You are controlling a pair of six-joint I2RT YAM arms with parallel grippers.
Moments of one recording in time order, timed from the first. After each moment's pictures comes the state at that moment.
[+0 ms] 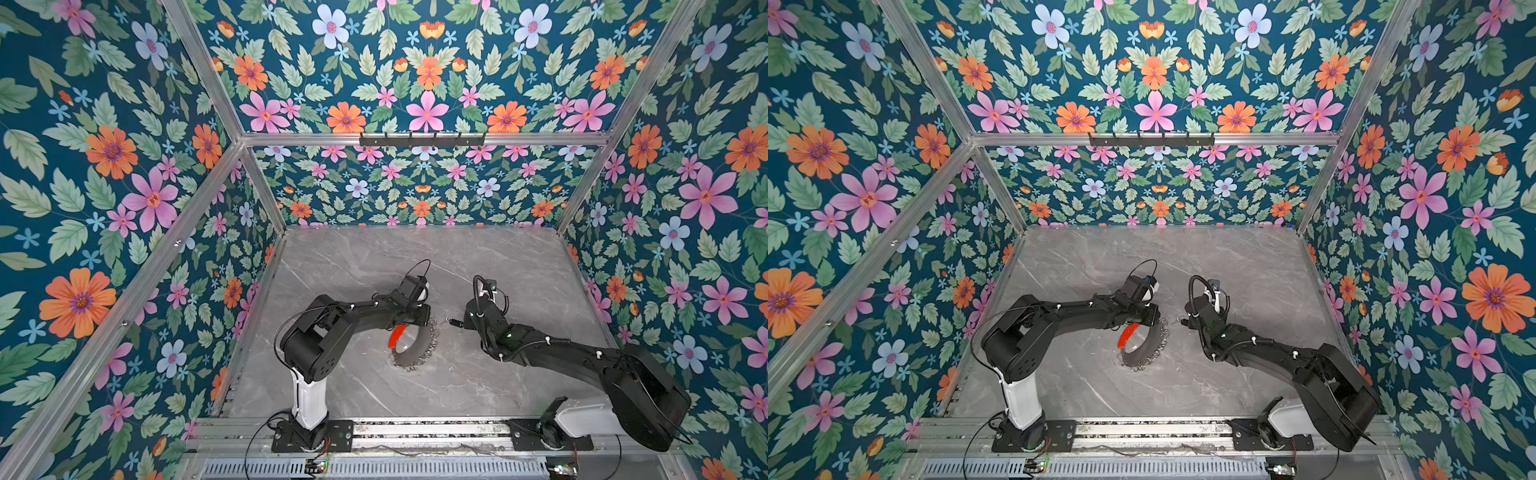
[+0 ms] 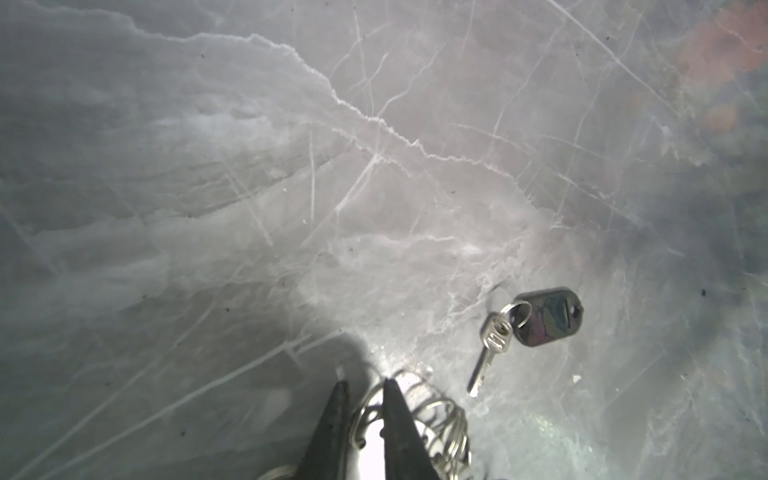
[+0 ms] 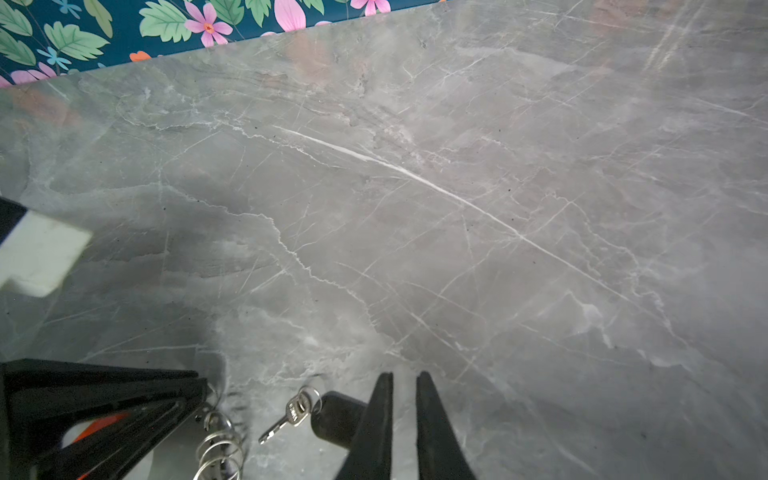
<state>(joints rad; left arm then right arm) -0.74 1.88 1.04 -0.07 0.14 -0.39 0.70 1.36 0.61 0.03 0.52 0.61</state>
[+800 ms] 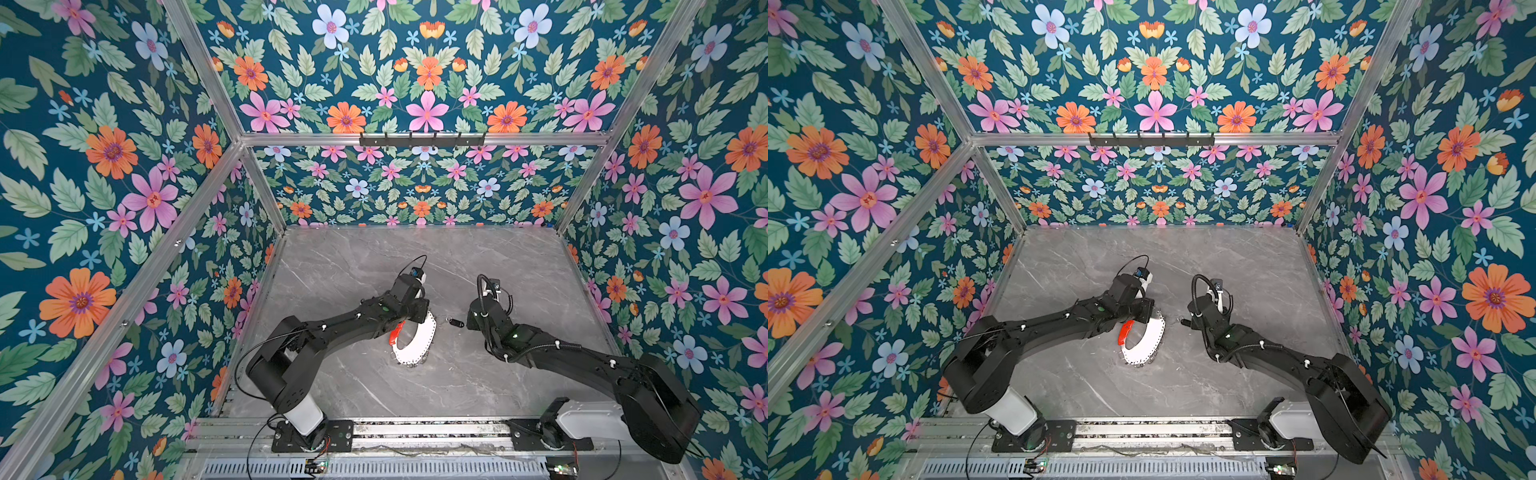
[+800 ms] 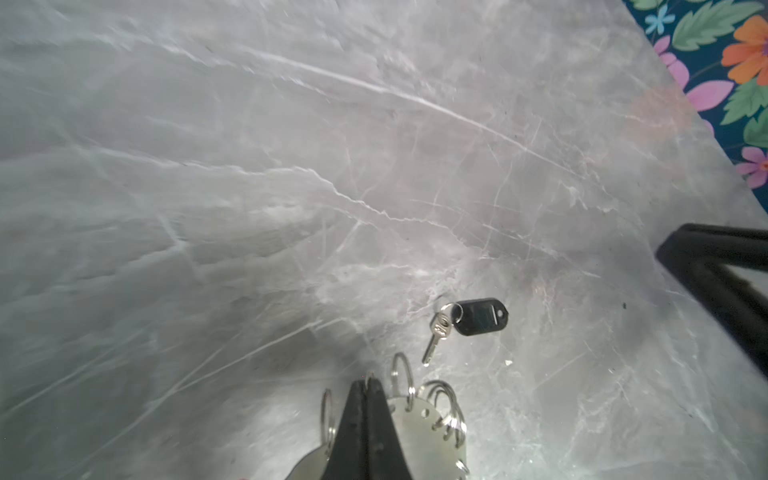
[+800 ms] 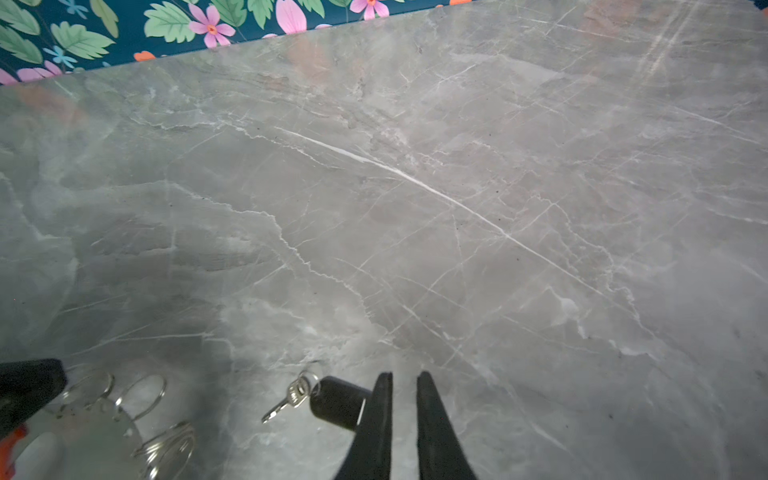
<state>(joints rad) -0.79 1.59 0.93 -0.06 -0.02 -0.34 0.70 1.27 0.67 -0.12 0.49 0.60</state>
